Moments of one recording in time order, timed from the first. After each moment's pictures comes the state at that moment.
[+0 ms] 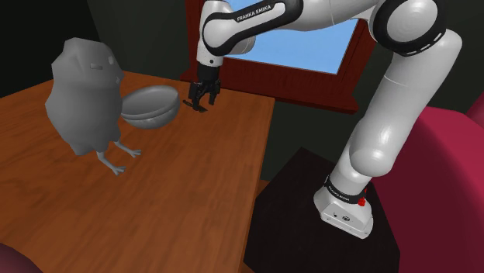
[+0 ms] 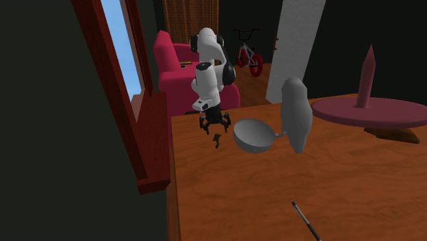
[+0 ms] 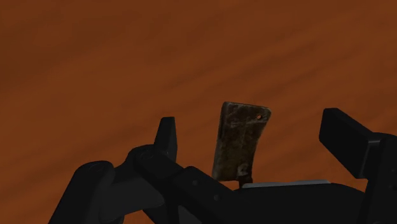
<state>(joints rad) 0.12 0.03 0.13 -2.01 0.20 2.10 0.02</state>
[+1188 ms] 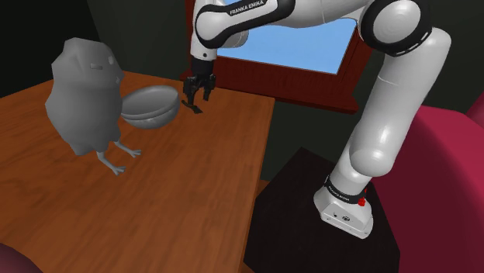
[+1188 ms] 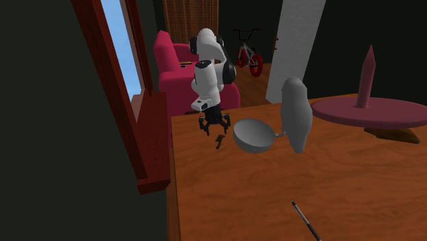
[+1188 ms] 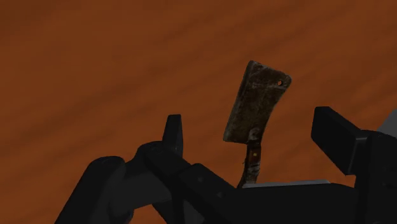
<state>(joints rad) 0.12 0.10 0.13 -1.89 0.18 2.05 0.05</state>
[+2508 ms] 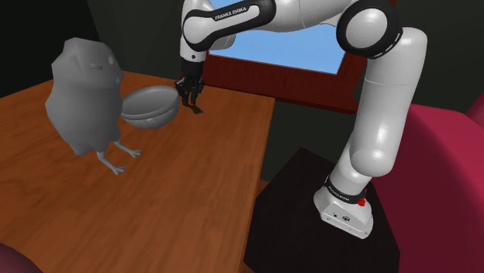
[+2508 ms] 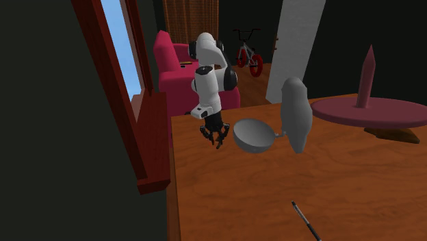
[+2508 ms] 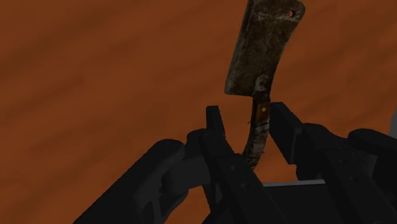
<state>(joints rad) 0.13 0.24 0.12 -1.73 0.14 2.04 0.10</state>
